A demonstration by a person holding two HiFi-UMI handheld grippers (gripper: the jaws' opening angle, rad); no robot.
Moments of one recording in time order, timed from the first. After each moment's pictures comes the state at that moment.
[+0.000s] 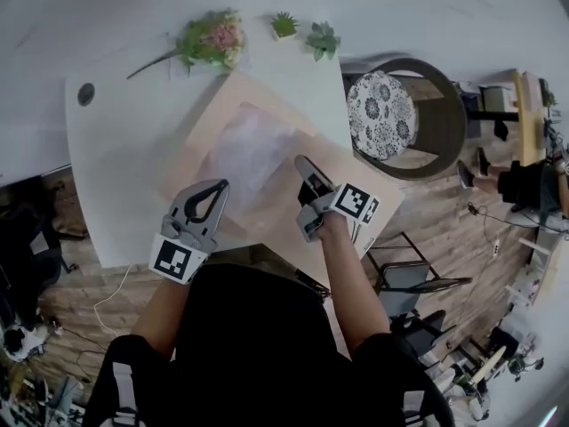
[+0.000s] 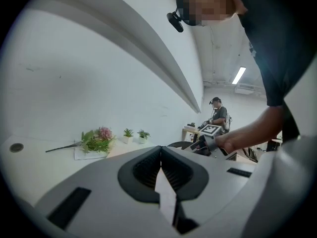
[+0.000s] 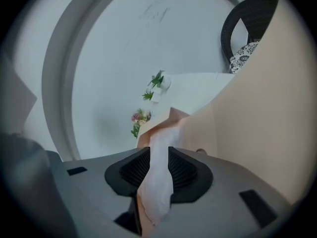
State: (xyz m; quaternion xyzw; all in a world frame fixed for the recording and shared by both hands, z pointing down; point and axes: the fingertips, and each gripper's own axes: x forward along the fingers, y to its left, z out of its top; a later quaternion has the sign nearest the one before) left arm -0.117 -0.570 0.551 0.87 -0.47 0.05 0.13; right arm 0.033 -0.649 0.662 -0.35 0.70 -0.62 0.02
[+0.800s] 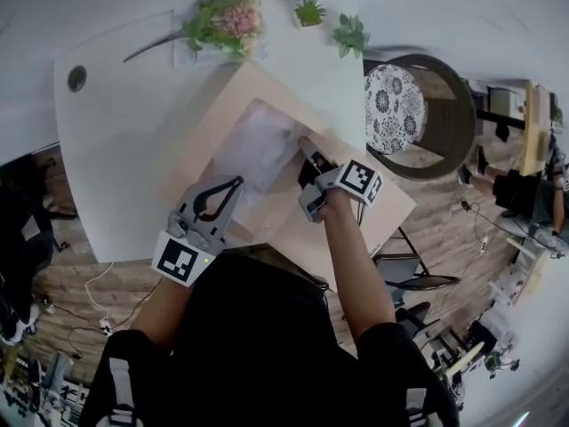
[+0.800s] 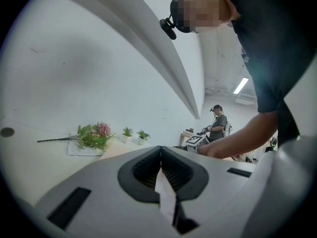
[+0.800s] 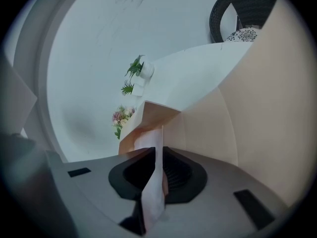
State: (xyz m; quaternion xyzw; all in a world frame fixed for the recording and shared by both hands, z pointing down) left arm -0.121 -0.592 0.565 0.88 -0.45 0.02 0.17; right arm 0.007 -0.689 0.715 -0.37 0.64 -0.67 -0.03
